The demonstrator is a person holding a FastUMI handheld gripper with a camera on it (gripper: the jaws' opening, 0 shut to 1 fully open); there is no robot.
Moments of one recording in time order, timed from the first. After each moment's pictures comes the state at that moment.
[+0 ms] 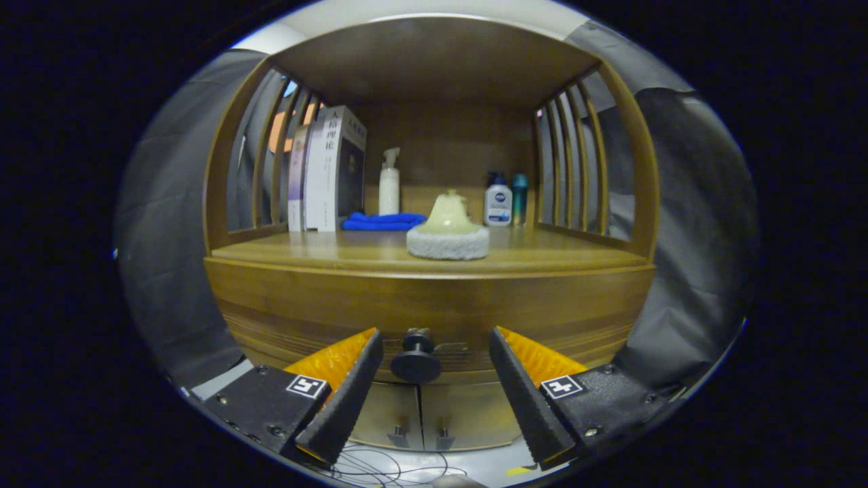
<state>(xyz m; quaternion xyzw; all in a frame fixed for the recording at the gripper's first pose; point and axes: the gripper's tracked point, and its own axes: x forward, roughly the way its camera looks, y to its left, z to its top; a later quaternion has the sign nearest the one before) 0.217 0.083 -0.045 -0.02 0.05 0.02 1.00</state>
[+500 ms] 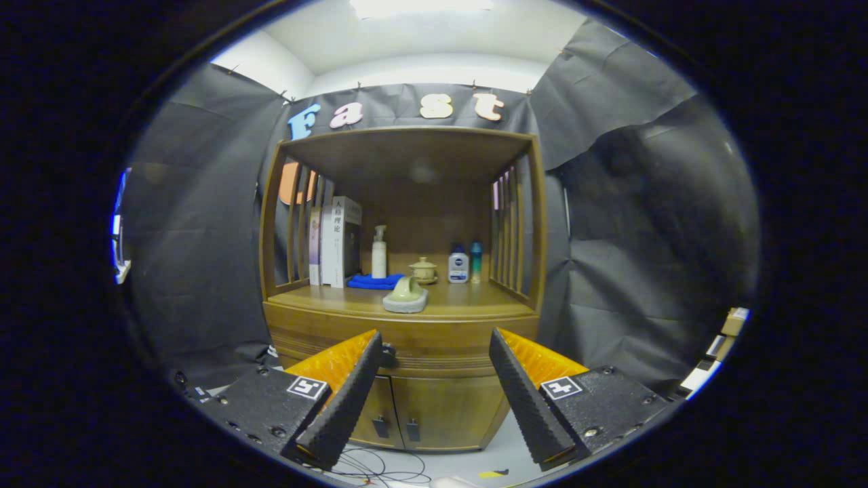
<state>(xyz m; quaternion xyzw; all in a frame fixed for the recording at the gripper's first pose) 0.039 0.004 0.027 -0.01 -0.03 0.01 1.00</state>
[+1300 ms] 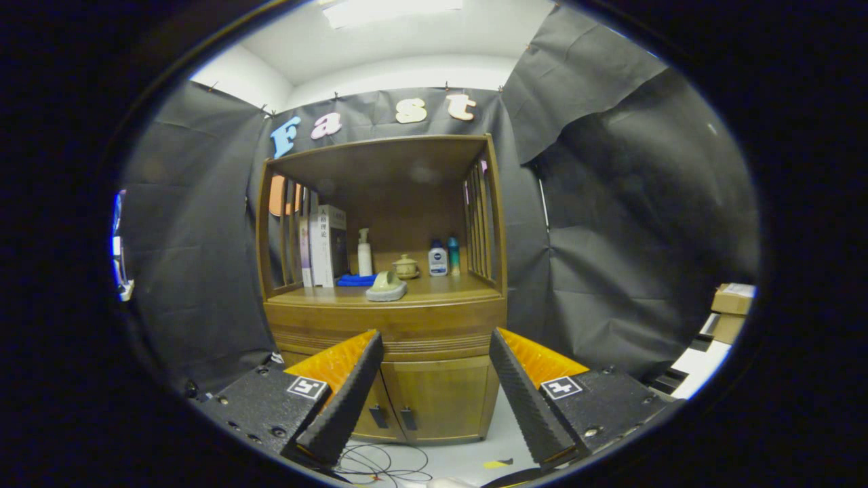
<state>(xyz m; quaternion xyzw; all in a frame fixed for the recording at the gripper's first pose) 0.004 -0.030 0.012 0.02 -0.03 0.00 1.00</state>
